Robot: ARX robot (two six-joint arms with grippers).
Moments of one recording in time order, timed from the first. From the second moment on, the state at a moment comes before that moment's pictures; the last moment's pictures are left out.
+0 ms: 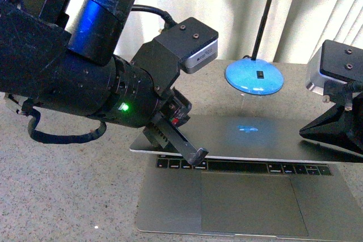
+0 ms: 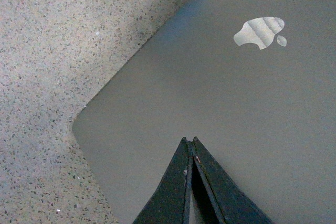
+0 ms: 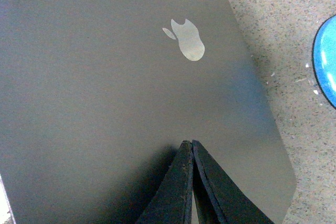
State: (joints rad) left arm -0.48 1.86 0.94 0.20 0.21 0.40; right arm 0.05 1.71 0.80 -0.10 -0.51 -1.08
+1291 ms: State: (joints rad) left arm -0.50 1.98 0.86 0.32 0.24 0.33; right arm 0.07 1.88 0.72 0.06 -0.53 -1.07
